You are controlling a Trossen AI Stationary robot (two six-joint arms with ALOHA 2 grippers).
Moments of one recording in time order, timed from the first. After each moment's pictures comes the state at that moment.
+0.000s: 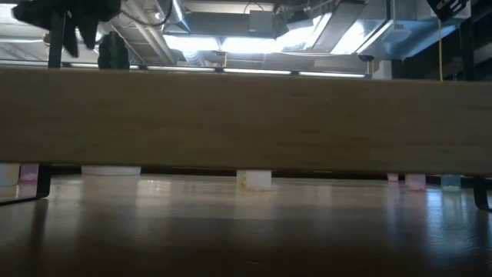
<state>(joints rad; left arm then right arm) -0.14 1.05 1.11 -1.37 -0.12 -1.42 0.68 0.58 0.85 -0.78 0.58 0.44</state>
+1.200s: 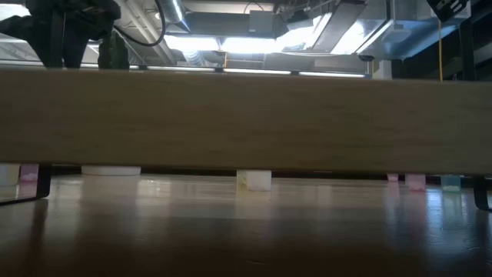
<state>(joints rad) -0.14 1.05 1.02 -1.38 -0.14 -1.43 0.68 0.58 0.85 -0.78 0.57 0.44</state>
